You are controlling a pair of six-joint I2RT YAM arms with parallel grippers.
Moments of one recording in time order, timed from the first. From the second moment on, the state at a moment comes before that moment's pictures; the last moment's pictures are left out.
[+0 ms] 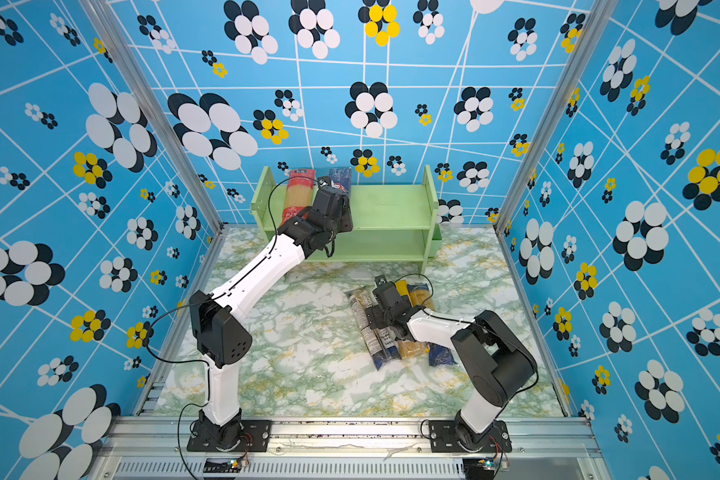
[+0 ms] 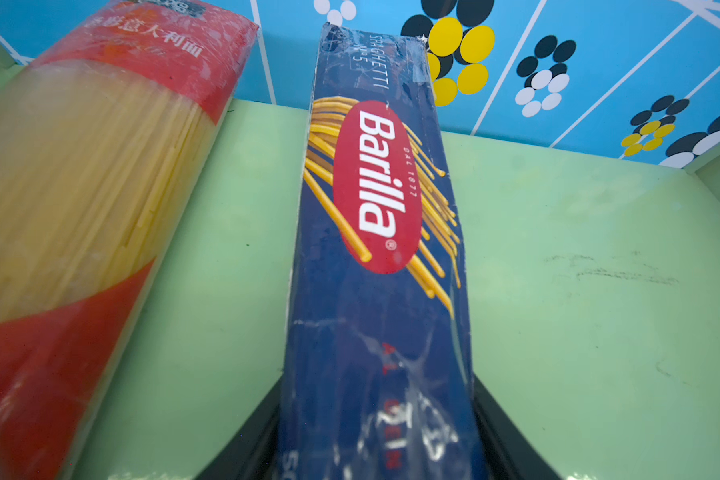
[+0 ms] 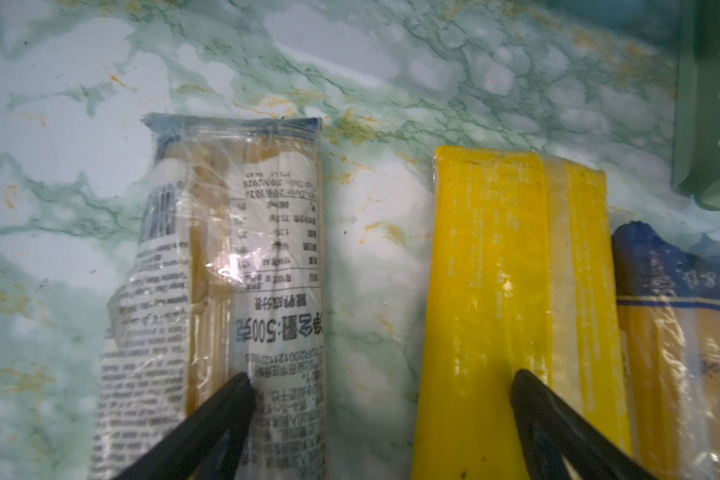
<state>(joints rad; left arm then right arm) -0.60 2.02 2.09 -0.61 -0.41 -0.46 0.64 1.67 0.82 -0.03 0.26 0.17</state>
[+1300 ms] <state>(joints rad) -0.62 1.77 1.95 -0.56 -0.35 -0.35 0.64 1.61 0.84 -0.18 0.31 0.13</state>
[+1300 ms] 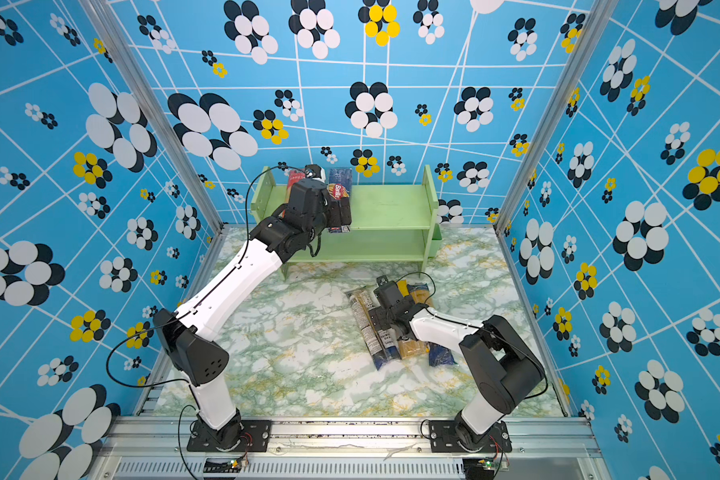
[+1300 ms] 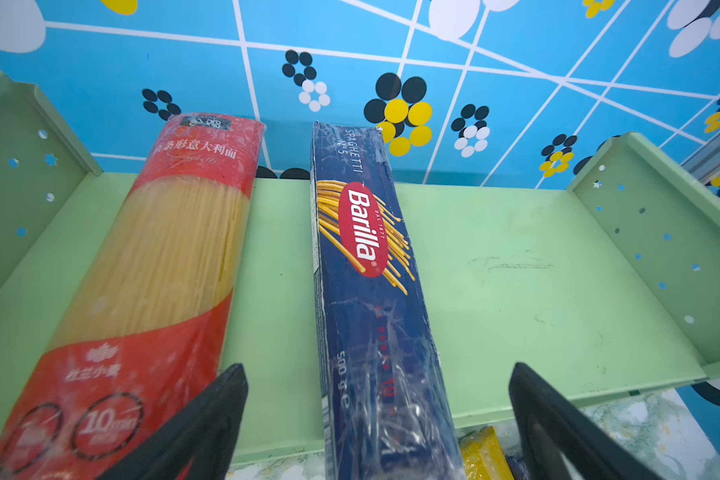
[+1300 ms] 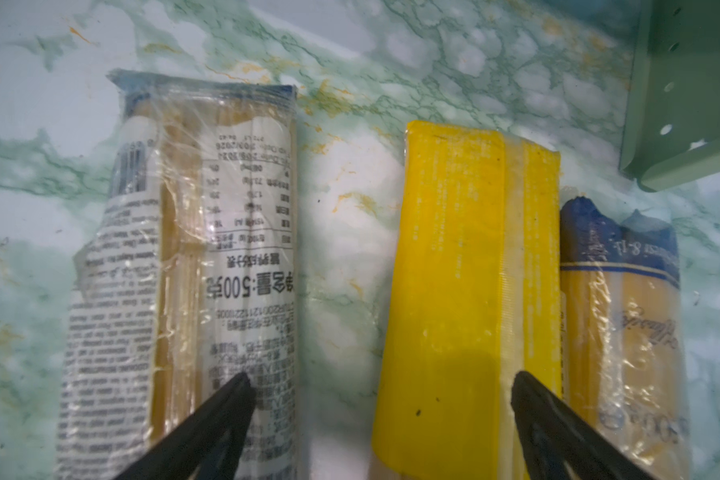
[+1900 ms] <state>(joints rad) -0.68 1.23 1.13 -0.42 -0.28 -0.44 0.64 1.61 0.85 -0.25 0.33 0.16</state>
